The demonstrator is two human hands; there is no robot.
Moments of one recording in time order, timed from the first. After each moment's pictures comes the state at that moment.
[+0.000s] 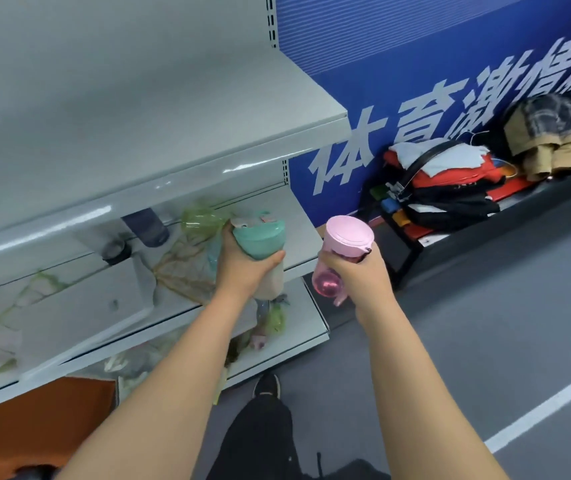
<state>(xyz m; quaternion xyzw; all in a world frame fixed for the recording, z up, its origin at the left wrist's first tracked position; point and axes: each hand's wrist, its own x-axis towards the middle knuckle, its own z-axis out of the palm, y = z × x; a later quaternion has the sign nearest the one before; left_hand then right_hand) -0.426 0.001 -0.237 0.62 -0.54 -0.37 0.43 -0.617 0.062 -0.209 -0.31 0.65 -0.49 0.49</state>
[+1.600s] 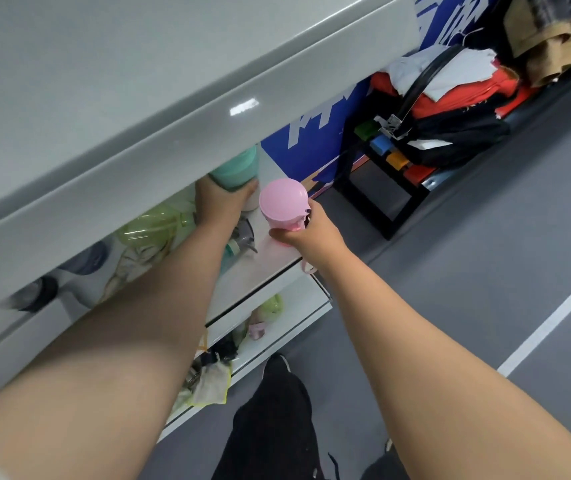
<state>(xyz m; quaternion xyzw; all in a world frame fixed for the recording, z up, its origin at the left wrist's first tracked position) -0.438 -0.209 -0.339 0.65 -0.56 -0.36 0.36 -0.573 -0.097 -0.320 -0.35 0.71 -0.35 0.49</state>
